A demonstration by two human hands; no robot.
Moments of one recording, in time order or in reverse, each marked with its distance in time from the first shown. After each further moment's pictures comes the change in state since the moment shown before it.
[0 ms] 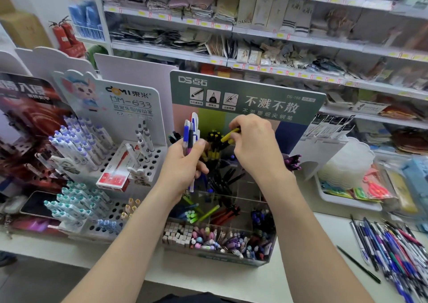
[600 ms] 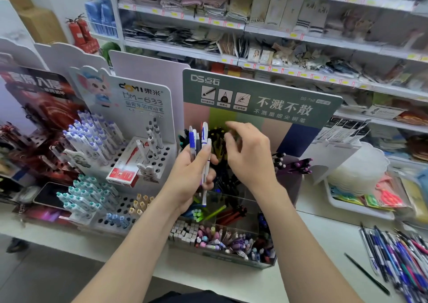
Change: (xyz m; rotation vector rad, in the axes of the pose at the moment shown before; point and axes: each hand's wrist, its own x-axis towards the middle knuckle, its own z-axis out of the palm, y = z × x) left_hand -0.019 -0.006 -0.004 -0.285 -0.111 -0.080; right_hand -0.013 -0.002 0.044 0.250 0.161 -0.090
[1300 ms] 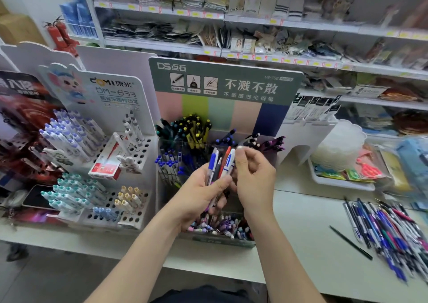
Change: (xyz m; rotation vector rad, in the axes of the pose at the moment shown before) left_hand -0.049 -0.045 0.040 0.195 -0.370 -0.148; right_hand -0.098 0.009 -0.035 0.722 0.192 0.734
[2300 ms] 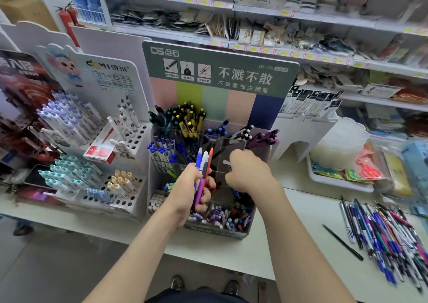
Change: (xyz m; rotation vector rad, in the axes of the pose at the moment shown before) left_hand 0.000 -0.033 0.018 -0.203 0.316 -0.146; right_hand 0.043 -0.024 -0.025 -1.428 -0.642 -0.023
